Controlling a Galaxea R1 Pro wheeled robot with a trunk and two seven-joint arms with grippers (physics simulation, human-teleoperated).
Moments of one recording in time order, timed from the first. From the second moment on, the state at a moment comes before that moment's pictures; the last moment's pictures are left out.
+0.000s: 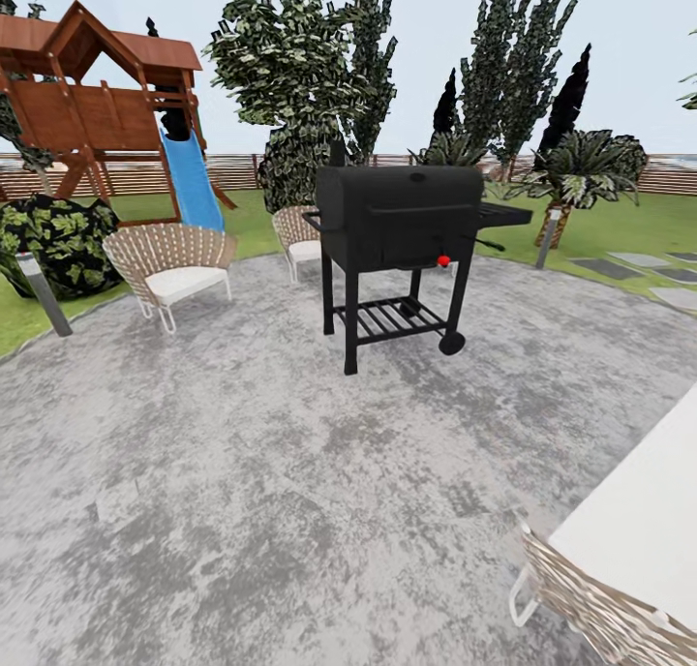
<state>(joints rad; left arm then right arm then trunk) 0.00 0.00 0.01 -0.01 0.00 -0.01 0.01 -0.05 0.00 0.03 0.00 0.13 -0.08 0.00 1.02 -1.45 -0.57</state>
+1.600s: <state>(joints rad) 0.00 0.00 0.01 -0.01 0.00 -0.01 0.01 -0.05 0.00 0.03 0.00 0.14 -0.08 0.00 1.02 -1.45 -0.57</state>
